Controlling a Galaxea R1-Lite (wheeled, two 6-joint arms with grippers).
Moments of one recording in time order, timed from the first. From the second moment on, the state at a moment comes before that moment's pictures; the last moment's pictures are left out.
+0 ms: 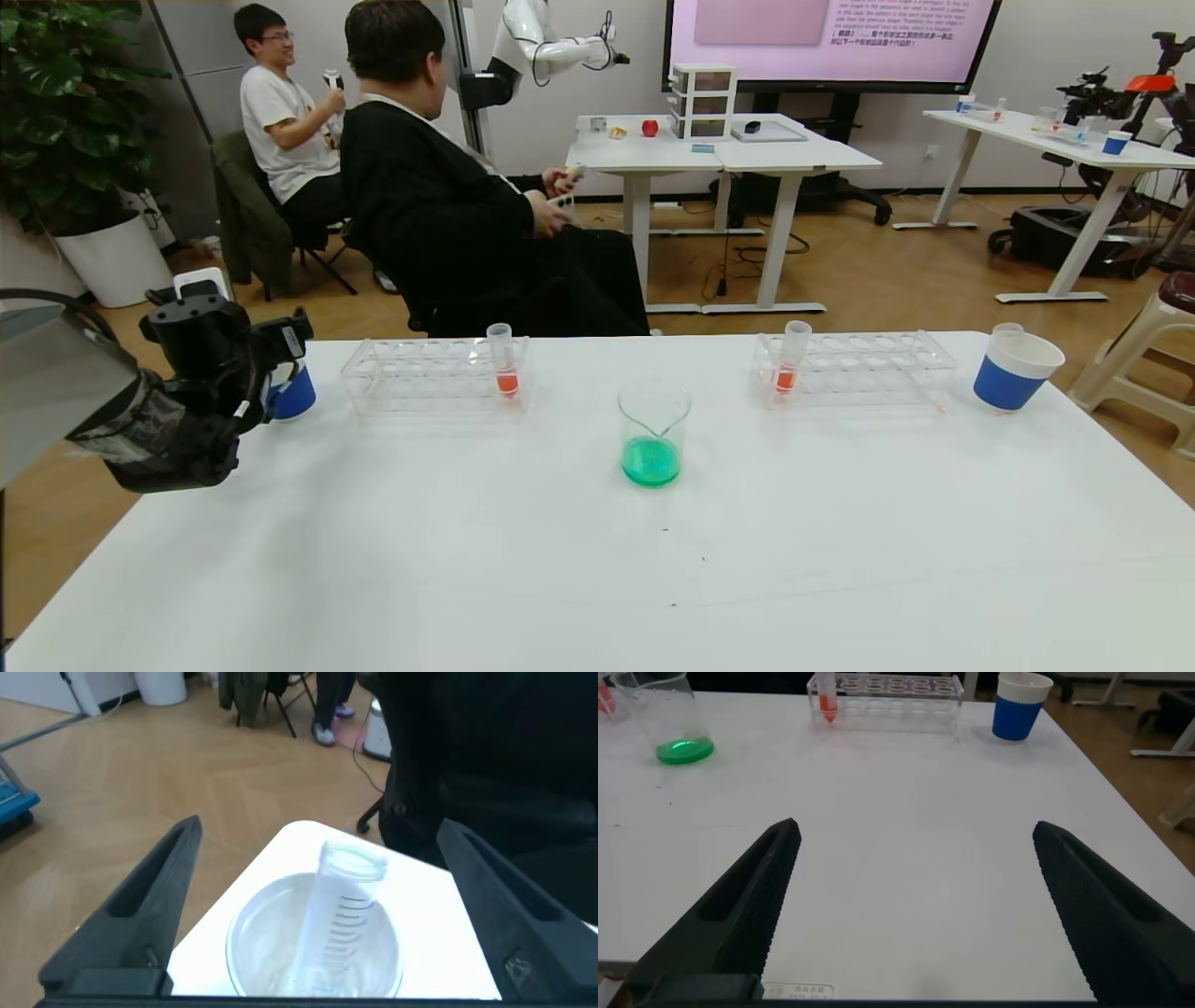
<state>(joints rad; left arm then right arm) 0.18 2.28 -1.08 -1.21 0.34 -0.05 0.01 0.00 0.00 0.00 0.00 0.00</state>
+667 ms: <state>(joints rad) -0.10 2.11 -1.13 -1.06 0.34 -0.04 0.01 0.00 0.00 0.00 0.00 0.00</state>
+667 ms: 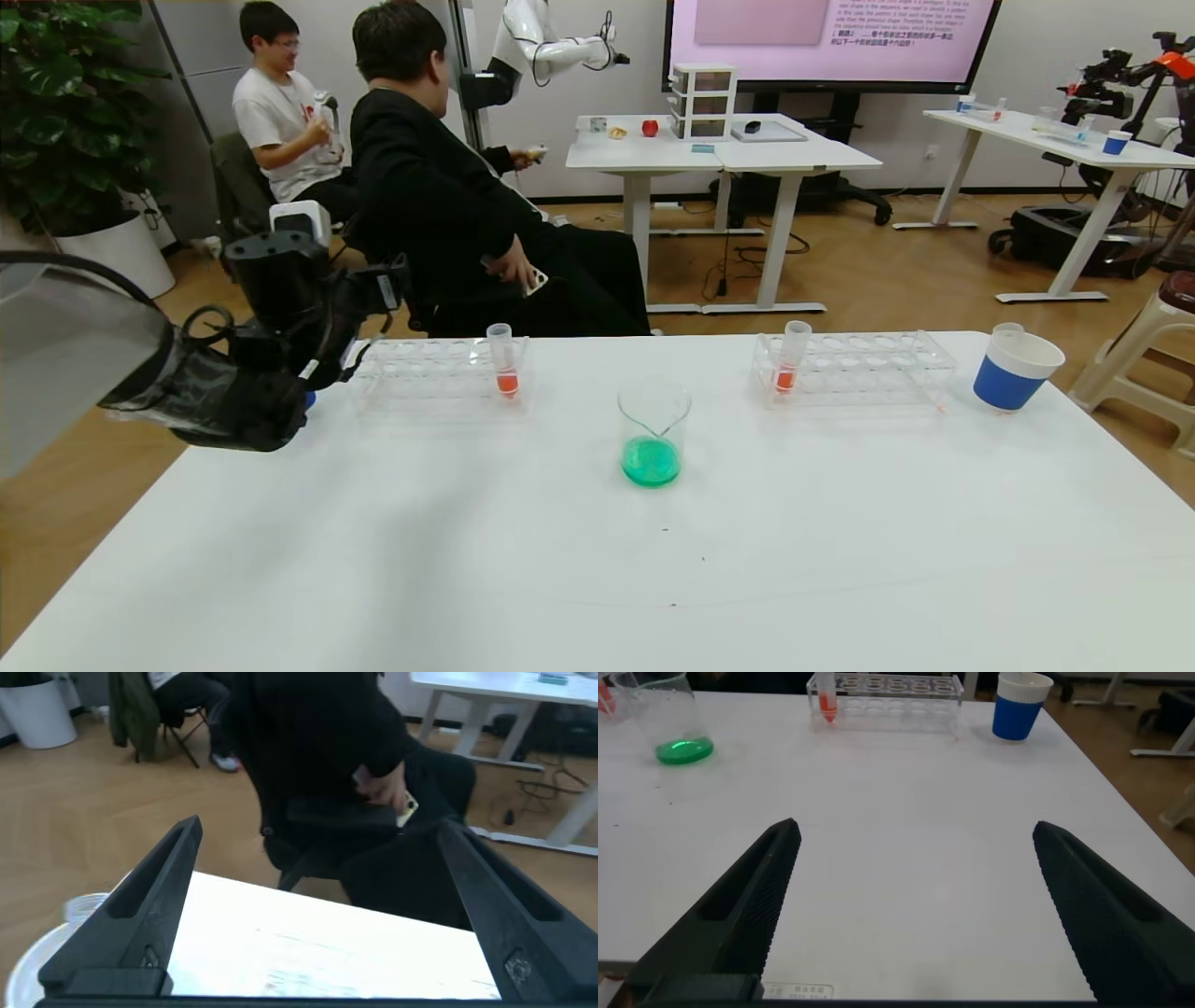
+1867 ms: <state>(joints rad) -0.28 1.16 -0.75 -0.68 0.34 0.15 0.01 0.00 0.00 0.00 0.00 0.00</state>
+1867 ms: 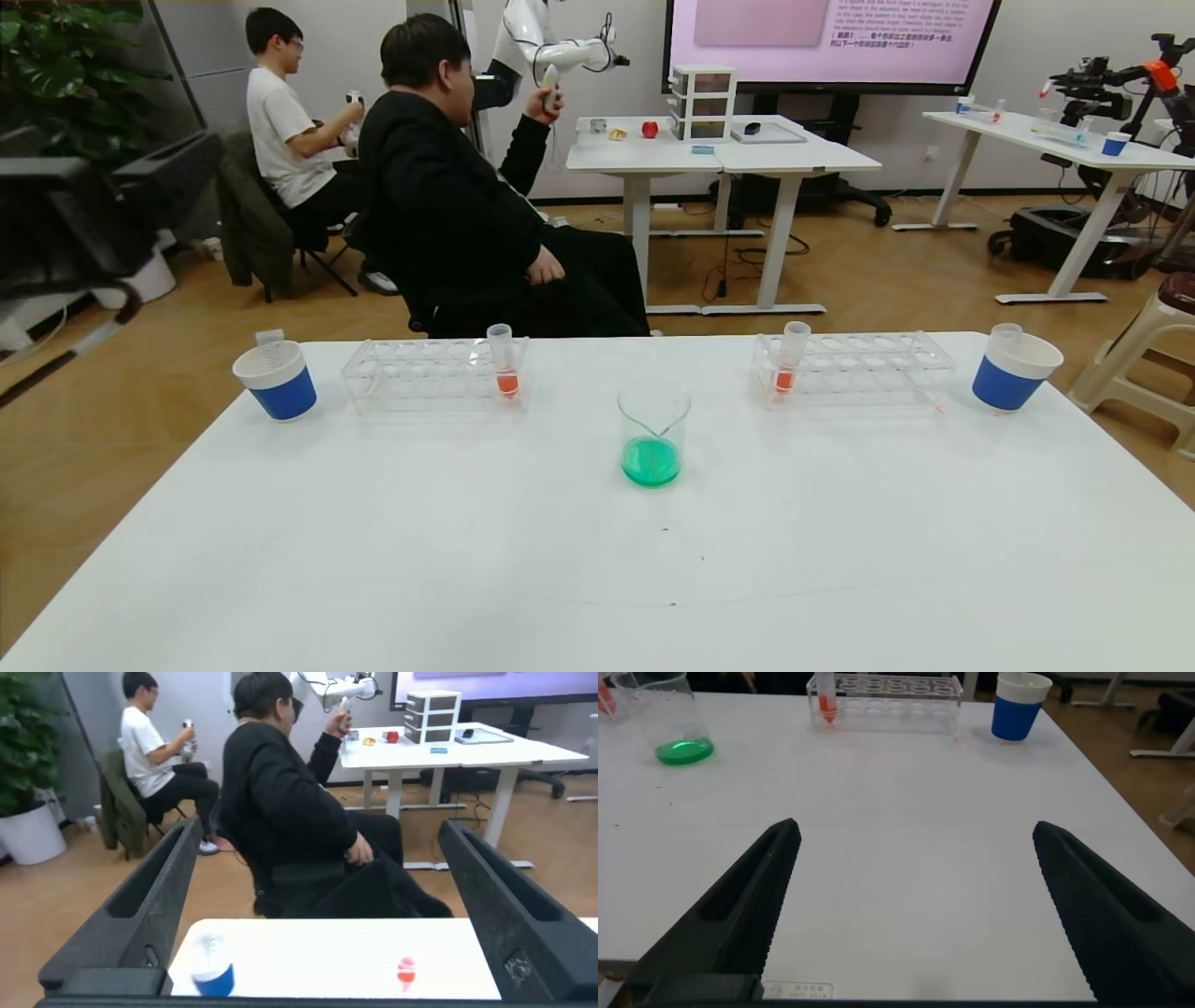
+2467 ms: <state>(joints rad) -0.23 0.57 -0.66 -0.04 0.51 0.25 0.01 0.00 0.00 0.00 0.00 0.00</state>
